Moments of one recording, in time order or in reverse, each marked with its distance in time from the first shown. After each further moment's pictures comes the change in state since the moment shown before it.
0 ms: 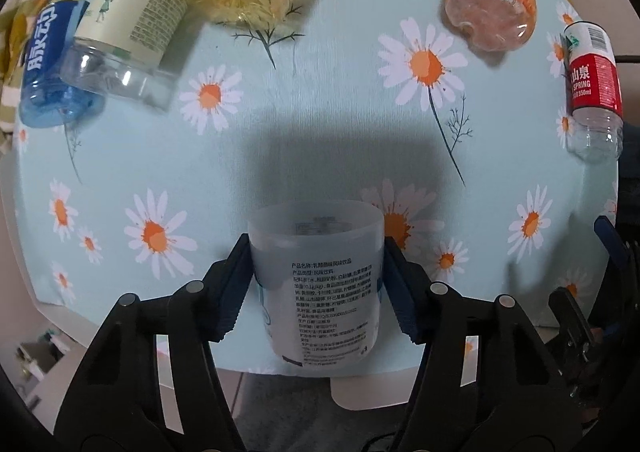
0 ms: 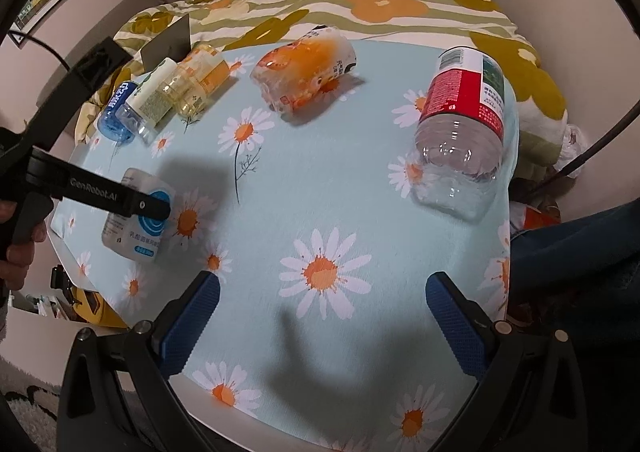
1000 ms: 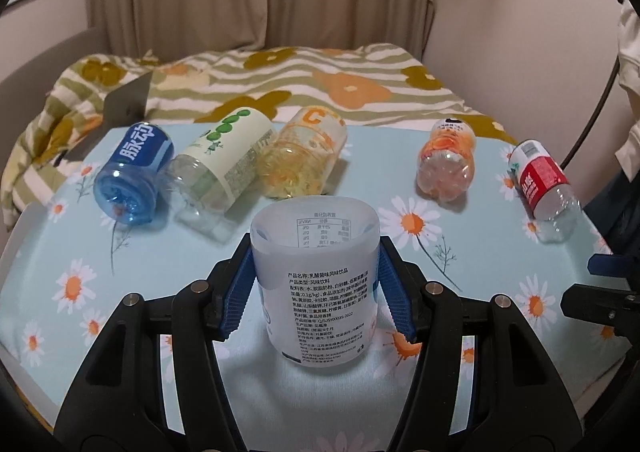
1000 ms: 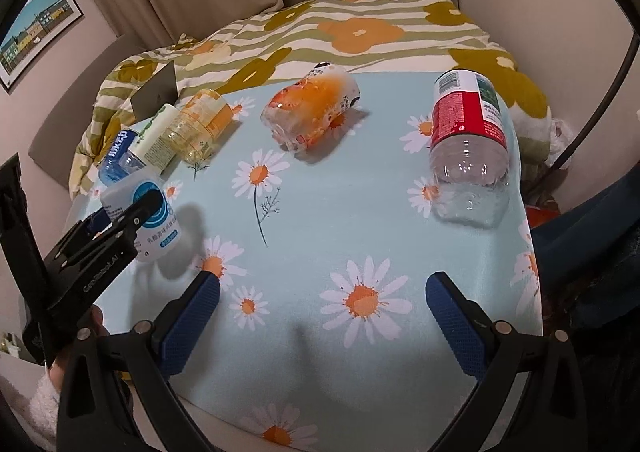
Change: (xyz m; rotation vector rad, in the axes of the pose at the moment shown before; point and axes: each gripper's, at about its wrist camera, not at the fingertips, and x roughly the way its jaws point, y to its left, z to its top) left arm -0.025 0.034 -0.085 0.019 -0.964 -0.021; right arm -0.003 0.028 -0.003 0.112 -0.144 -0.029
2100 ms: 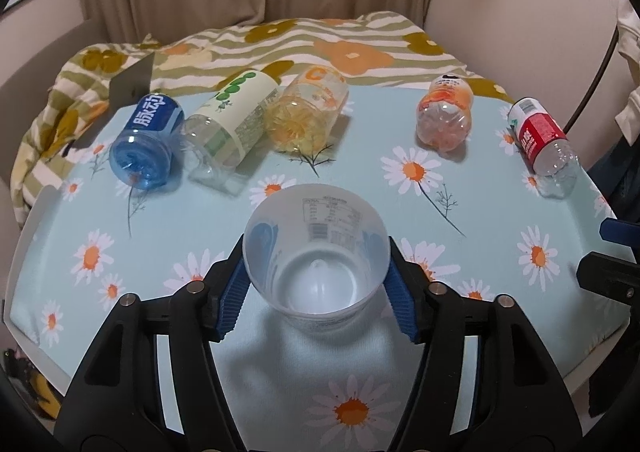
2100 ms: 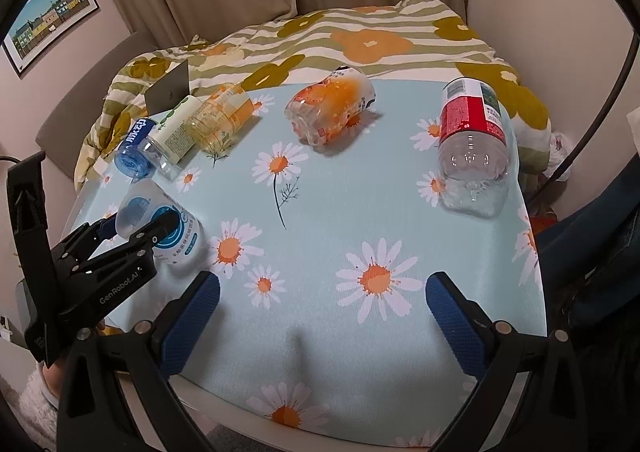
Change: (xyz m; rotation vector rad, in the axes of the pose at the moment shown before) left arm -0.016 -0.001 -0.016 0.037 0.125 0.032; right arm -0.016 0.012 -0.018 -0.038 -0.045 0.009
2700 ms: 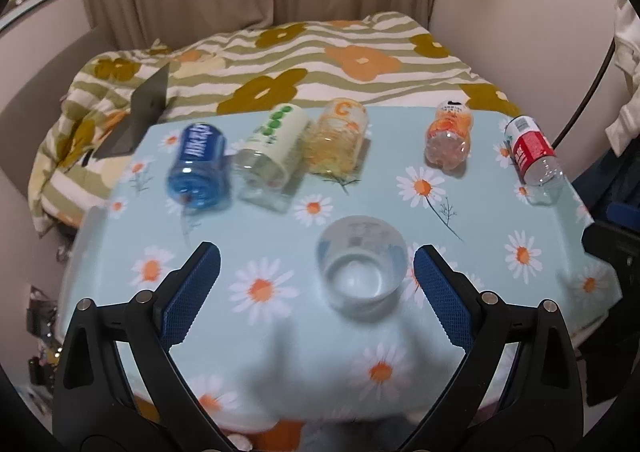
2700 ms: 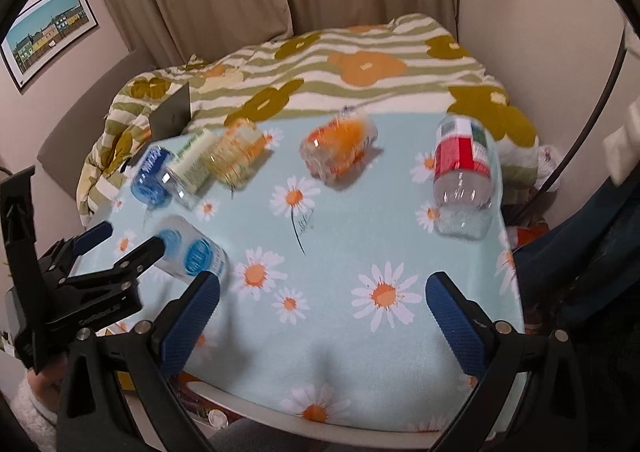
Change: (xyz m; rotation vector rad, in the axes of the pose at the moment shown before) left arm -0.066 0.030 0.033 0.019 0.039 0.033; right arm -0.051 0.025 0.023 0.022 -0.074 -0.033
